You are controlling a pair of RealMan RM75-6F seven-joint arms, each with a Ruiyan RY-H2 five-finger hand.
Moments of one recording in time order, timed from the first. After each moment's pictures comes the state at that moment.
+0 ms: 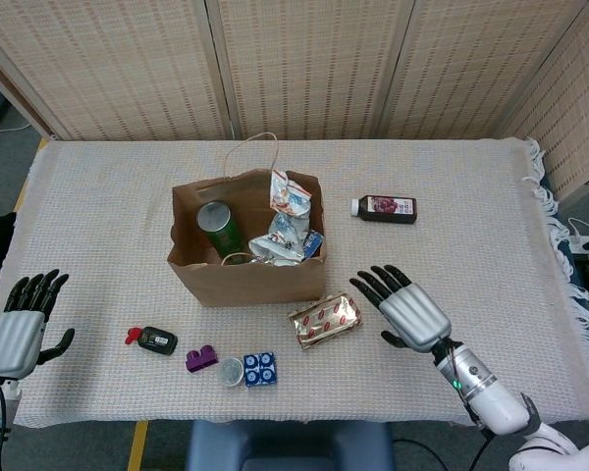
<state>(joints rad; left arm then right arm) -0.20 -1.14 -0.08 -1.61 1.42 1.39 0.11 0.64 -1.15 -0.06 -1.93 -1.34 1.08 -0.45</state>
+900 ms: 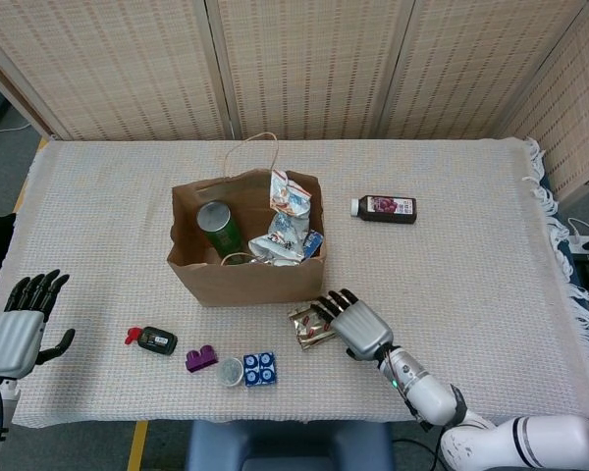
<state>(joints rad) -0.20 -1.13 -0.07 -1.61 1.44 1.38 0.08 0.77 -1.44 0.01 -1.80 -0.99 0.92 -0.80</state>
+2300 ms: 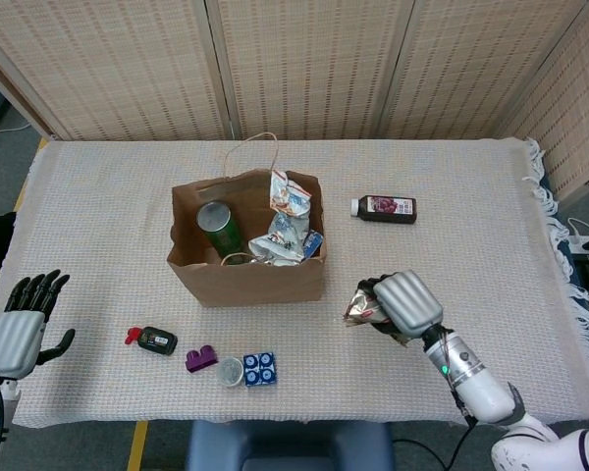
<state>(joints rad) -0.20 -1.13 -0.07 -1.61 1.43 1.39 0.09 0.68 -1.08 0.02 -2.00 -1.21 1.15 -0.31</state>
